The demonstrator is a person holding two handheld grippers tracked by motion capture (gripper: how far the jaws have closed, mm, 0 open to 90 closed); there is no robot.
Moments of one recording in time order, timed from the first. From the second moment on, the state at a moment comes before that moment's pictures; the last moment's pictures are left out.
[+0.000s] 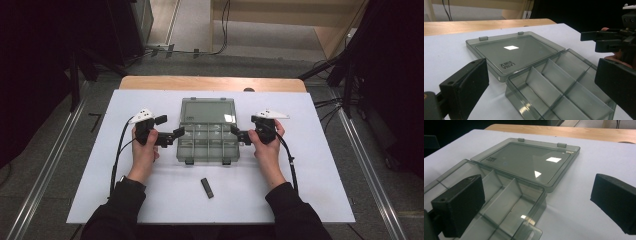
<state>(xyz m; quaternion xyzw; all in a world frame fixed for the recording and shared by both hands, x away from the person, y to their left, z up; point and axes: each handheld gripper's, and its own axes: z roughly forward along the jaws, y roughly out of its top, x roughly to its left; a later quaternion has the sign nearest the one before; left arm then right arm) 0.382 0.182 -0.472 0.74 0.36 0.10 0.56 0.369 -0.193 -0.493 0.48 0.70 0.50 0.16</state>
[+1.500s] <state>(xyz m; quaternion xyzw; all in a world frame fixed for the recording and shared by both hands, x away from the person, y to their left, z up) 0.300 0.223 -0.477 0.73 0.34 0.15 0.57 0.297 -0.185 -0.482 0.42 0.73 0.52 0.15</state>
